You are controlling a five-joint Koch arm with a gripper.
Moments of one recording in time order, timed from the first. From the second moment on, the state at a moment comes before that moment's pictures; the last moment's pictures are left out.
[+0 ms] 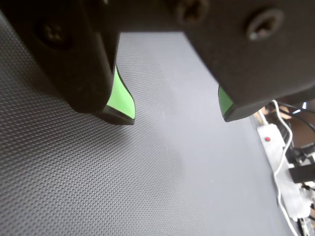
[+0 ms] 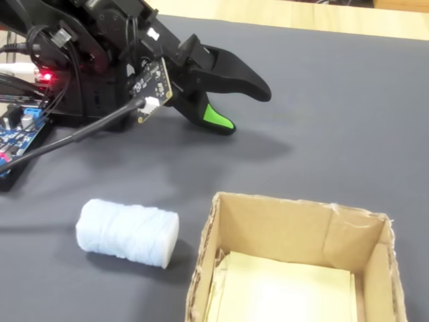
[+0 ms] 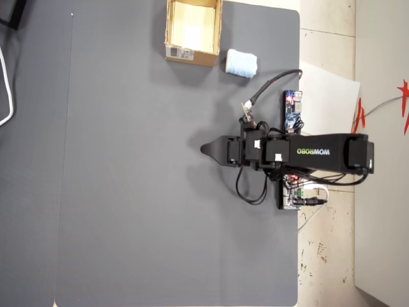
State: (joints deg) arm 4.8 130.9 176.7 -3.3 92.1
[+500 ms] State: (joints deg) arm 6.0 130.9 176.7 -3.3 92.1
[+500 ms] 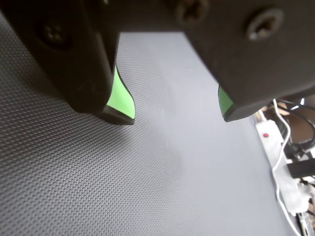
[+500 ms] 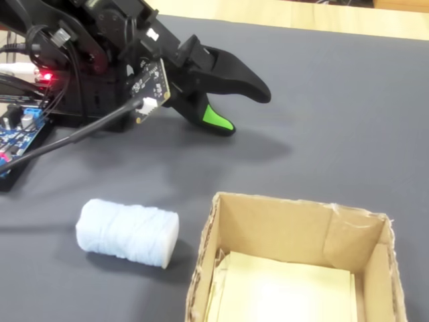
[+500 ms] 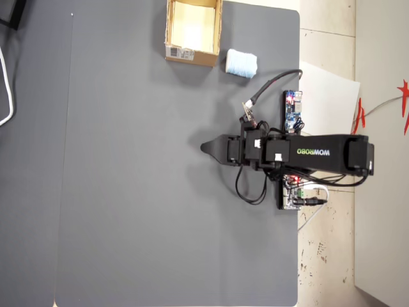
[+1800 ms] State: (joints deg) arm 39.8 130.9 153.0 15.8 75.7
